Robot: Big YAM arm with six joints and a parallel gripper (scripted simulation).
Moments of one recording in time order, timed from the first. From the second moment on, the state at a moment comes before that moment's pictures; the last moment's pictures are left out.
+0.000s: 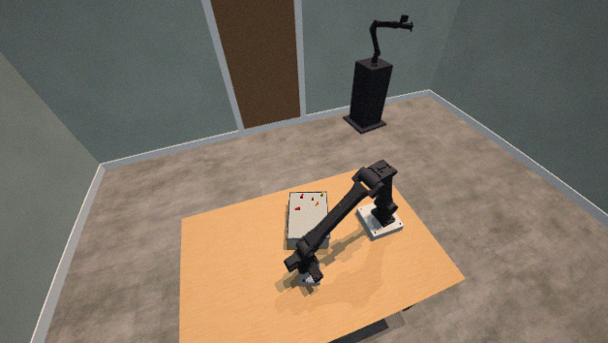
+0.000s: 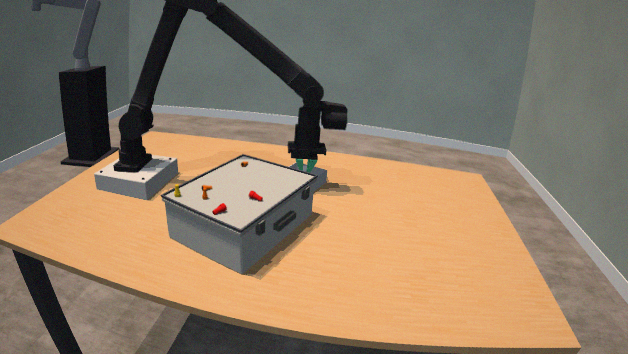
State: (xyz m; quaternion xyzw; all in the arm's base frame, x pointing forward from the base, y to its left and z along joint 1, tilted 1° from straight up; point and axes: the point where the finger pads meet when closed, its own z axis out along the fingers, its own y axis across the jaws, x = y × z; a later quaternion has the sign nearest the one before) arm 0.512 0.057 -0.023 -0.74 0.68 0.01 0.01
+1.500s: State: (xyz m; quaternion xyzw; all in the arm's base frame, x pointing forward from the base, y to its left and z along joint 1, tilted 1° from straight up) arm 0.512 0.057 -0.042 -0.74 0.68 0.01 0.01
